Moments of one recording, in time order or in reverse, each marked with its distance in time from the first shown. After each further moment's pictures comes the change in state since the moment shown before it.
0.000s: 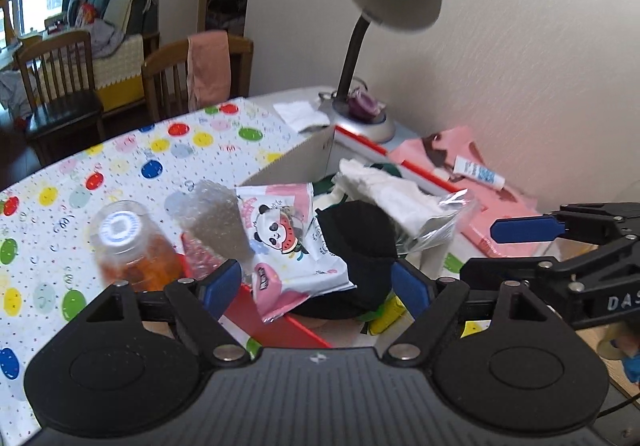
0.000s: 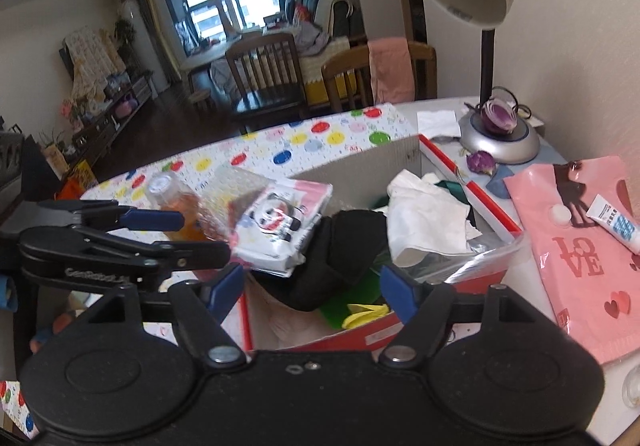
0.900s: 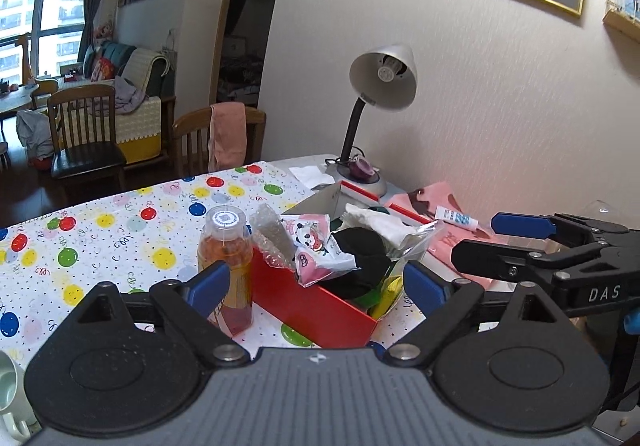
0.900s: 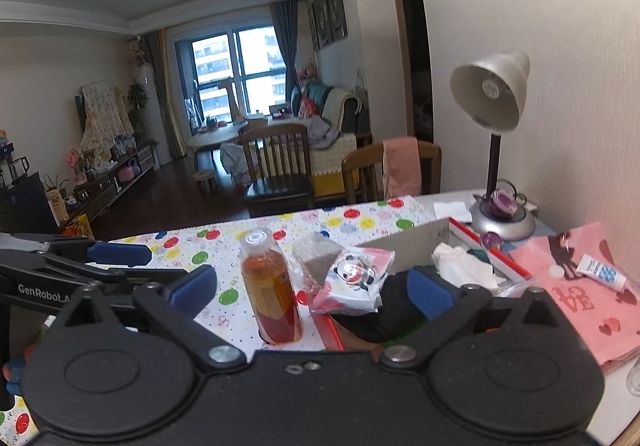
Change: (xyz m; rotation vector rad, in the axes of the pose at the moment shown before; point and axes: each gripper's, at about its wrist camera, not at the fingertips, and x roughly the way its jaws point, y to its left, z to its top) left arm -0.141 0.029 -0.064 -0.005 -0.228 -0.008; right arm -0.062 0.109 -0.045 -0.079 -0.313 -0.055
